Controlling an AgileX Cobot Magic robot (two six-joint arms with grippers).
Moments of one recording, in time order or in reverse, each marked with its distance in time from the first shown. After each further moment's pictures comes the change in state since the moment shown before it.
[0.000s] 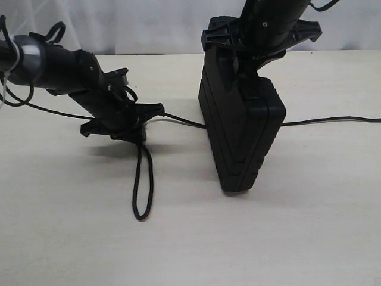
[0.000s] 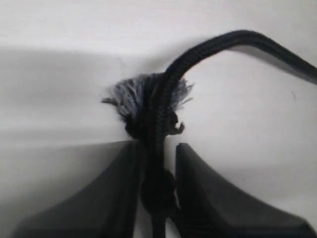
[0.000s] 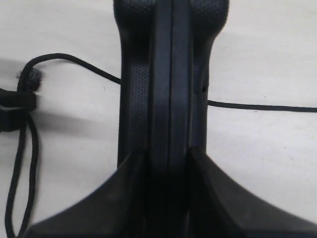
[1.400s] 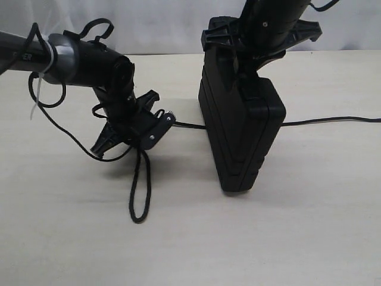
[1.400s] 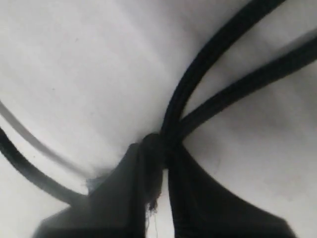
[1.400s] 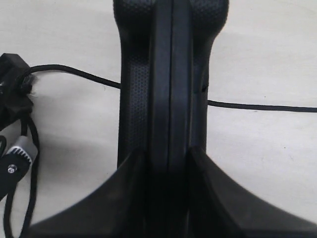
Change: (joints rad) left arm -0.121 0.049 -0.121 0.525 0.197 1.760; right arm 0.000 0.000 0.000 0.000 0.000 0.000
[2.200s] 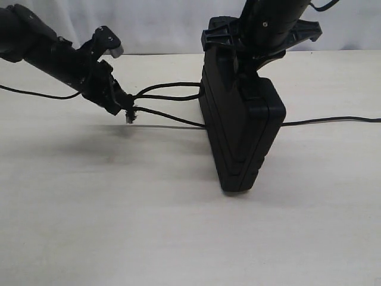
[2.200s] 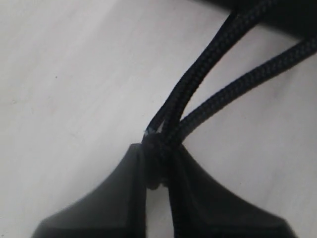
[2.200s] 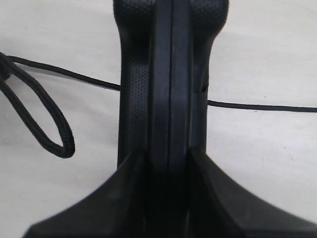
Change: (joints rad) left arm 0.327 -0.093 0.004 -0.905 0.069 -0.252; right arm 0.000 0.000 0.000 0.000 0.000 0.000
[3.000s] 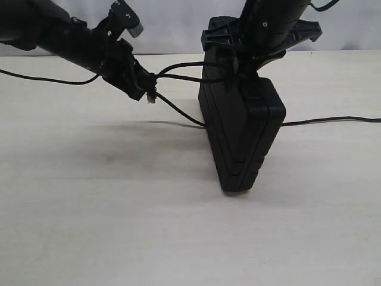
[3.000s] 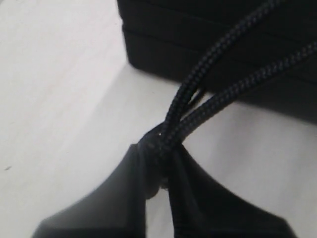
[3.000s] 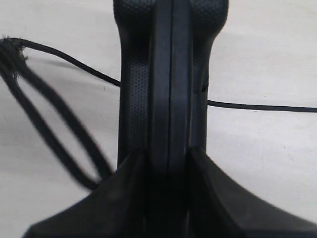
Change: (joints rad) left arm -0.099 -0.087 0.001 -0.063 -0.111 0.012; right arm 0.000 0.000 0.000 0.000 0.000 0.000
